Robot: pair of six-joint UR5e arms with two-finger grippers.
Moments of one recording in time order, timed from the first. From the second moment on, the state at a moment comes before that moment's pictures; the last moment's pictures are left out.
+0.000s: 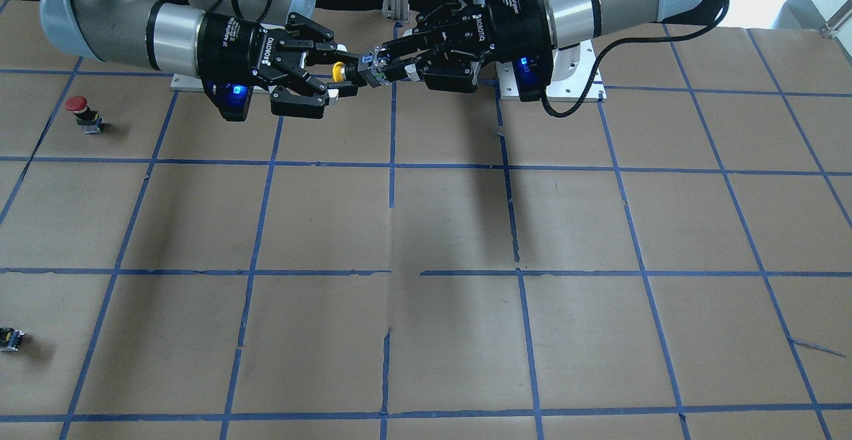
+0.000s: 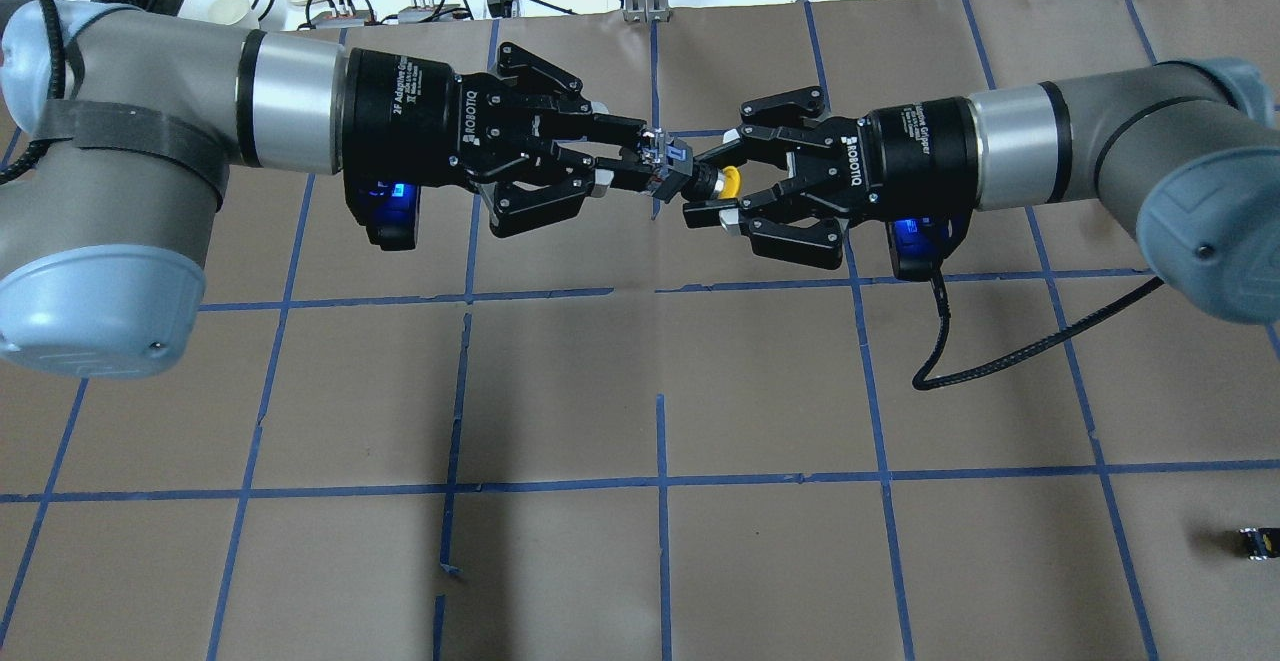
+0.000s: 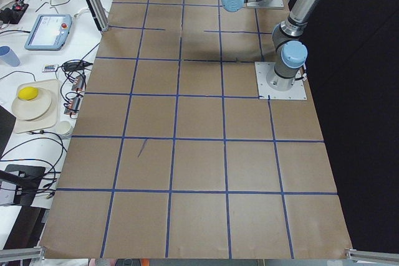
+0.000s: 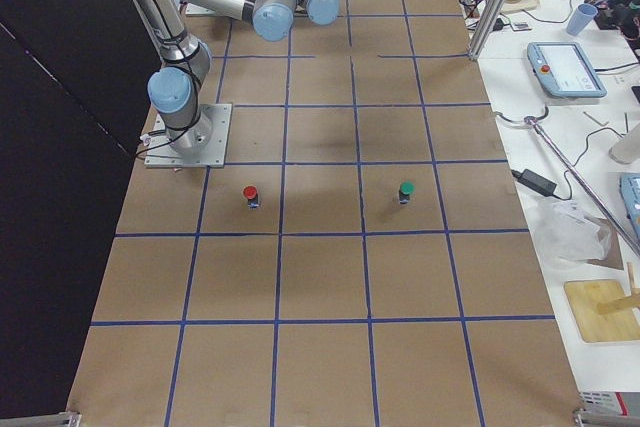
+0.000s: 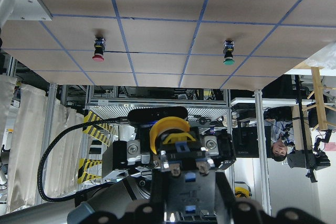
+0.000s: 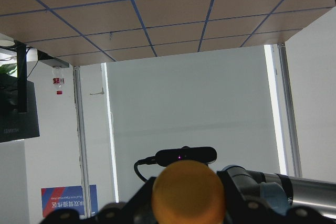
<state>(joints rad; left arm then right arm) -1.54 -1.47 -1.90 -1.29 0.38 -1.65 1.42 -1.68 1.94 -1.31 -0.24 1.11</state>
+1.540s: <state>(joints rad) -1.61 -1.48 -1.84 -1.26 0.58 -1.60 1.36 -1.67 1.90 -1.50 -0.47 1.08</state>
